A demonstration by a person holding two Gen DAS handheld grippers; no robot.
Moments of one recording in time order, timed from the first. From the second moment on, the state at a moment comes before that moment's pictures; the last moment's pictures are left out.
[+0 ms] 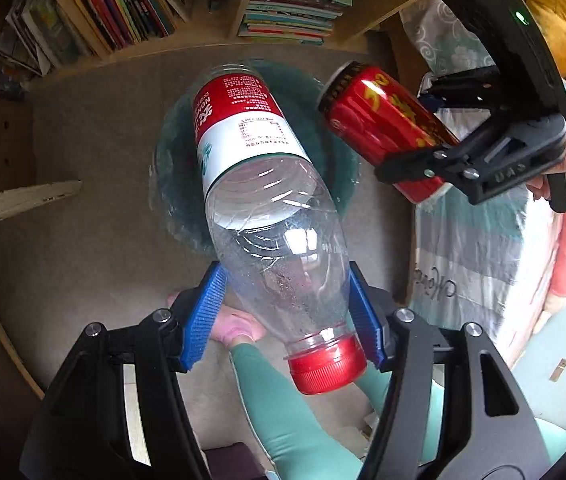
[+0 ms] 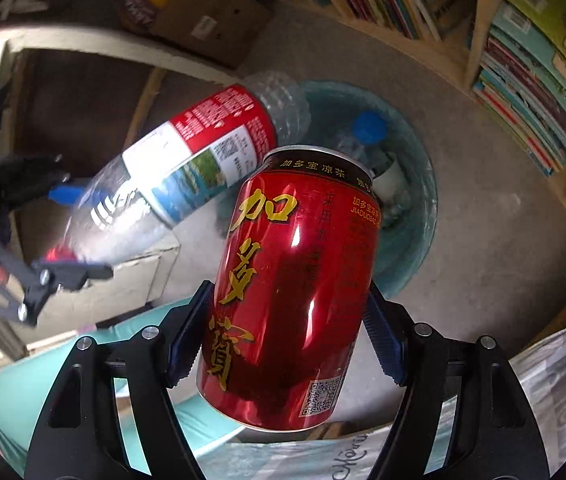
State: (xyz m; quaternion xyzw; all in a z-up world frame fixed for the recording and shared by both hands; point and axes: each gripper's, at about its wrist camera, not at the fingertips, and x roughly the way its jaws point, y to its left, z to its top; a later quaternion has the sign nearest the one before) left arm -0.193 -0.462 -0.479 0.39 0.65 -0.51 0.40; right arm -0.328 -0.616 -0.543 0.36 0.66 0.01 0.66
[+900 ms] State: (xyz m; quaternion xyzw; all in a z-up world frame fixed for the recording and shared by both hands) left arm -0.202 -0.471 -0.474 0.41 0.63 -0.52 0.40; right arm -0.350 -0.627 -0.534 0.38 0.64 -0.02 0.67
